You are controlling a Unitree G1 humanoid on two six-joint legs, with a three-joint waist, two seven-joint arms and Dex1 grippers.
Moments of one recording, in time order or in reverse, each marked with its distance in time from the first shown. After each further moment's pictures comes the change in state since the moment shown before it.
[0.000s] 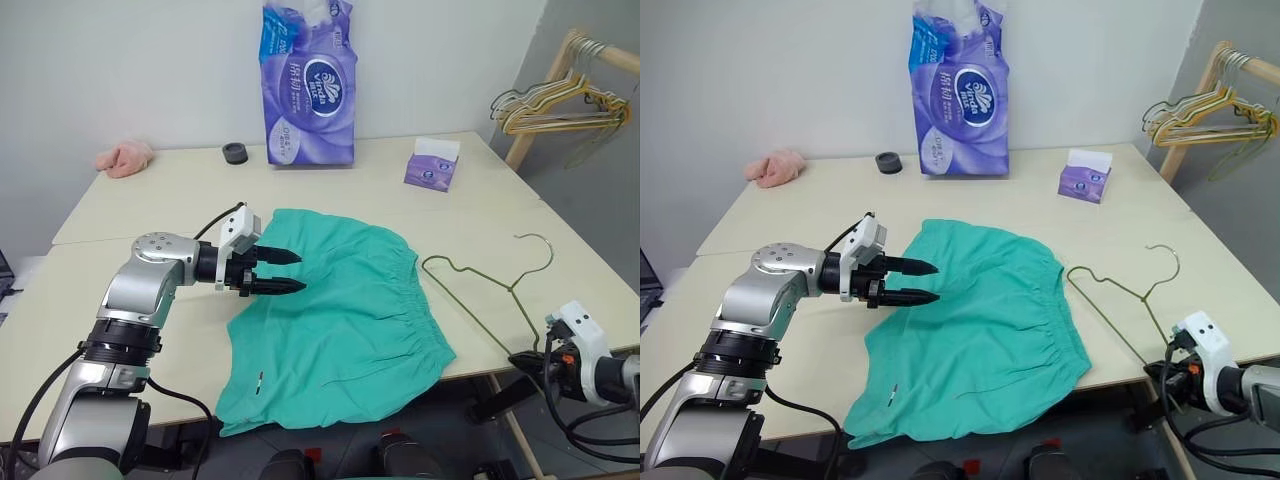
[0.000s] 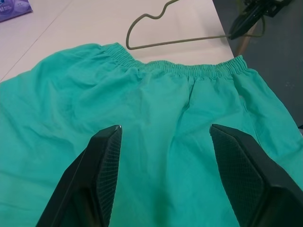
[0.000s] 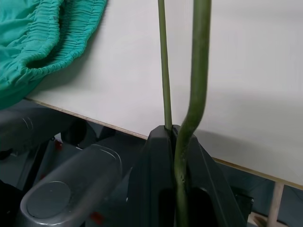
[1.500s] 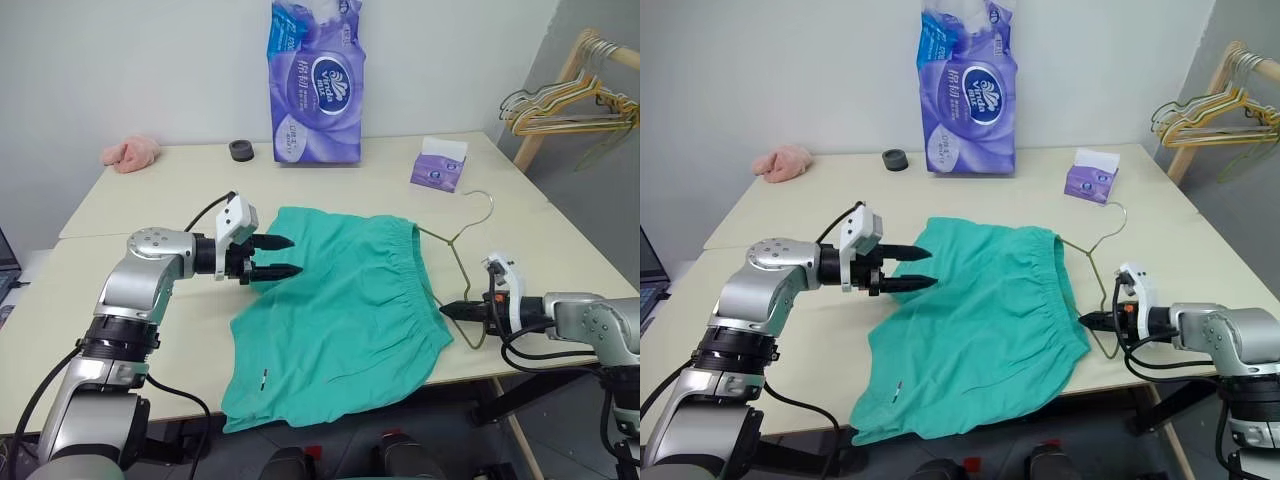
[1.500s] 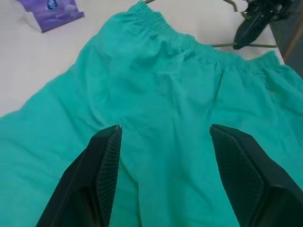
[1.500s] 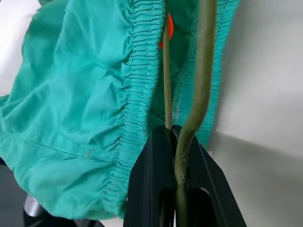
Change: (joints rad) left arm -0.049 -0.014 0.020 0.055 0.019 -0.038 0.161; right arm -0.552 0.108 0.267 0.320 0.144 0.108 -0.009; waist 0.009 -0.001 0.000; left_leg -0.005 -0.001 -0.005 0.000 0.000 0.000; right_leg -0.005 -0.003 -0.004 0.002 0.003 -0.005
